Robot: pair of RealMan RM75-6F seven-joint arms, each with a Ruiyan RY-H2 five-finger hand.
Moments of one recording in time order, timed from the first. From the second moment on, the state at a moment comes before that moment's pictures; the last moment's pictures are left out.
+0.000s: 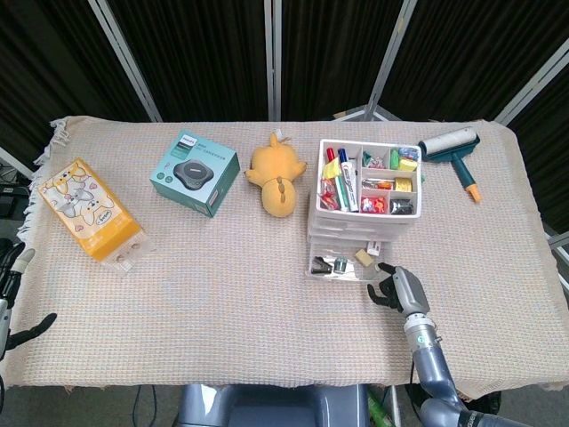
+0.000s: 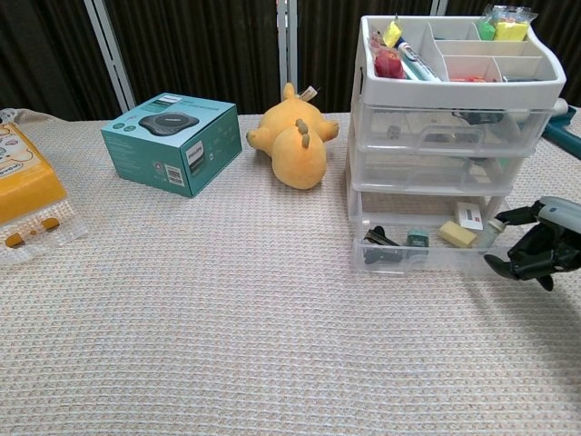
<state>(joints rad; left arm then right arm) -0.02 -1.09 -0.03 -1.66 1.63 1.65 0.02 0.37 -1.60 0.21 -1.55 -1.02 1.08 0.08</state>
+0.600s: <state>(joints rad) -0.01 -1.09 -0.03 -1.66 1.63 1.66 0.02 0.33 -1.56 0.17 -1.62 -1.07 1.08 0.10</state>
